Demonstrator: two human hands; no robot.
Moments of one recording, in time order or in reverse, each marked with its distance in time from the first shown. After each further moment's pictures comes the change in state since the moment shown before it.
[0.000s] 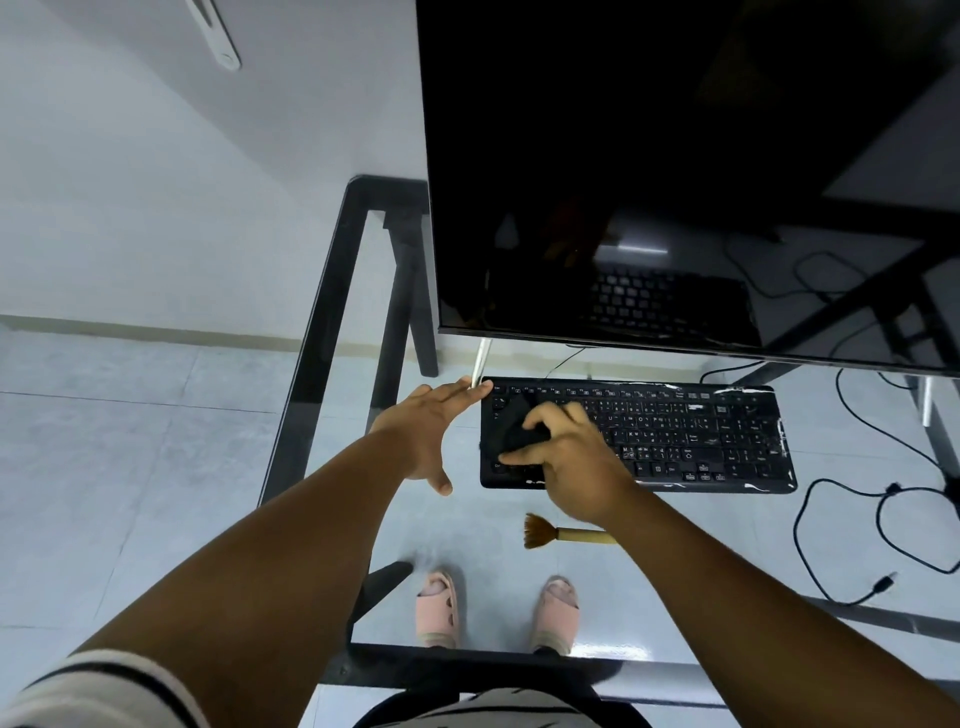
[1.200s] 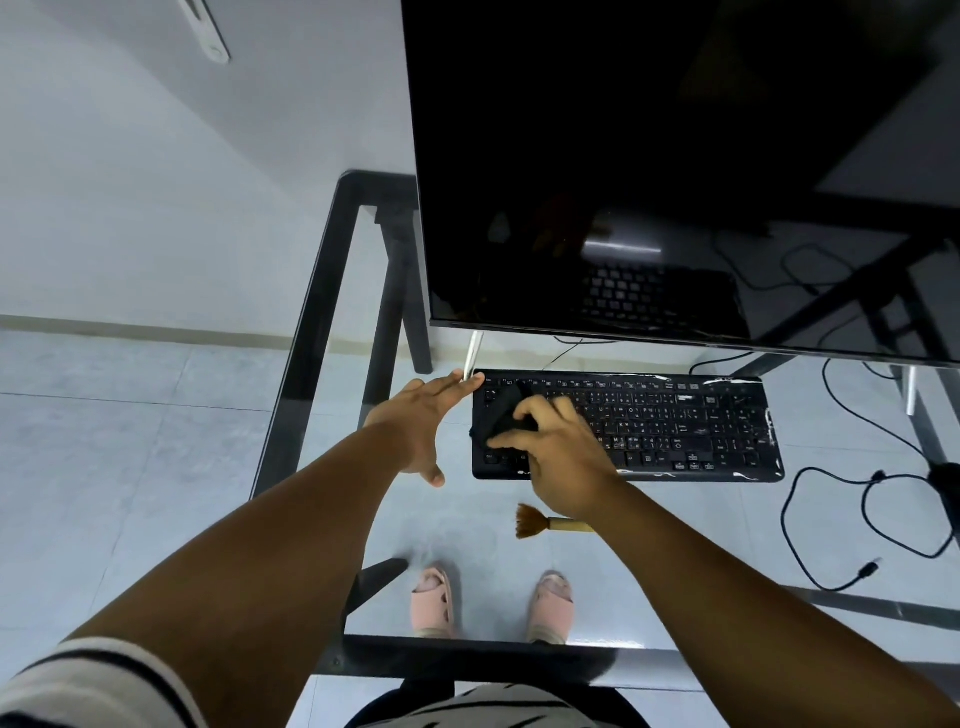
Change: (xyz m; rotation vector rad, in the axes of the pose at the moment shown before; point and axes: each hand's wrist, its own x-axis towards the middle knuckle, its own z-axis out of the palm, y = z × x) left_hand -0.001 0.003 0.003 0.007 -0.004 -0.028; right_hand -0.004 -0.007 0.005 -0.072 0.067 0.016
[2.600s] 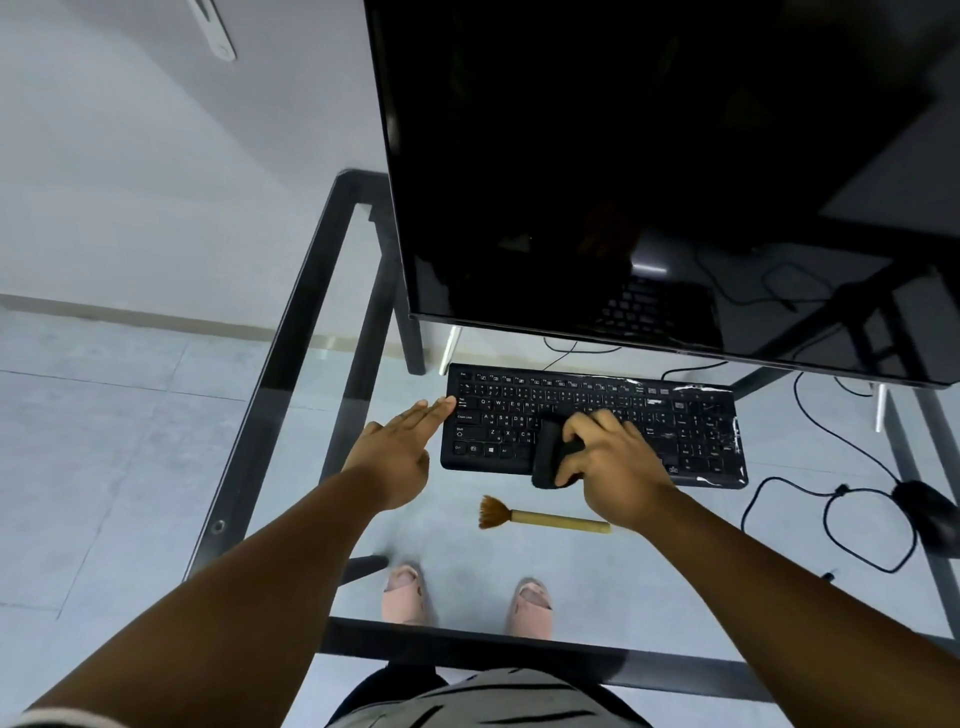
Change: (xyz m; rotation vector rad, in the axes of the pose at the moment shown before) left_hand -0.019 0.021 0.060 -0.139 0.253 -0.013; right_hand -0.052 0.071 -0.032 -0.246 -0.061 -0.041
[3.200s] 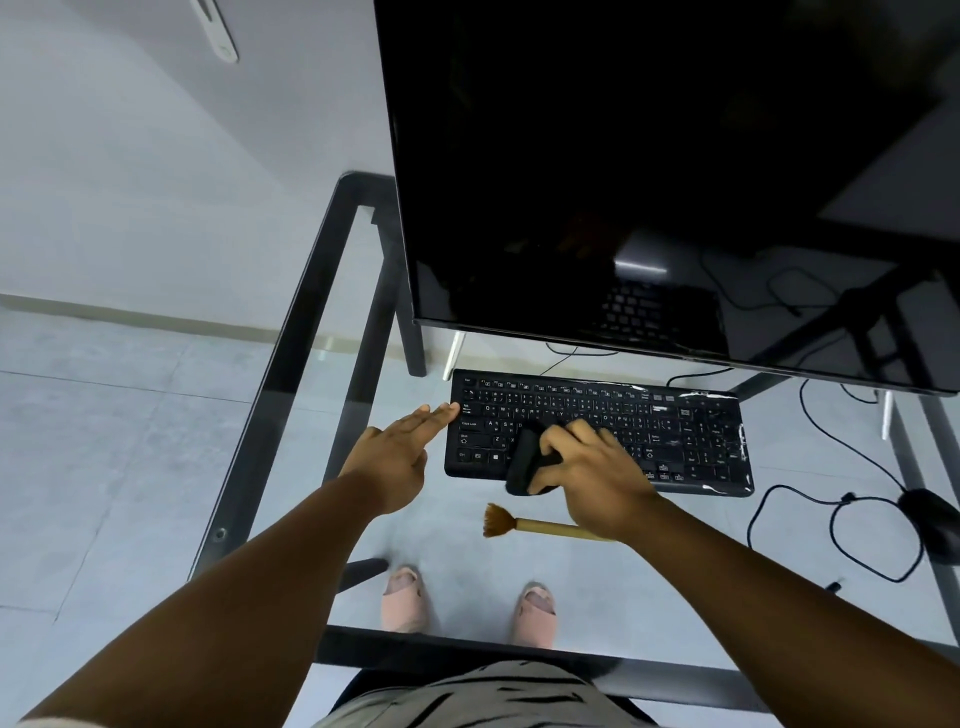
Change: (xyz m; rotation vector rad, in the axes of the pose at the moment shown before) left_hand 0.002 -0.010 0.000 -0.044 0.030 0.026; right_hand 0.012 -0.022 0.000 -0.029 -0.060 -0.116
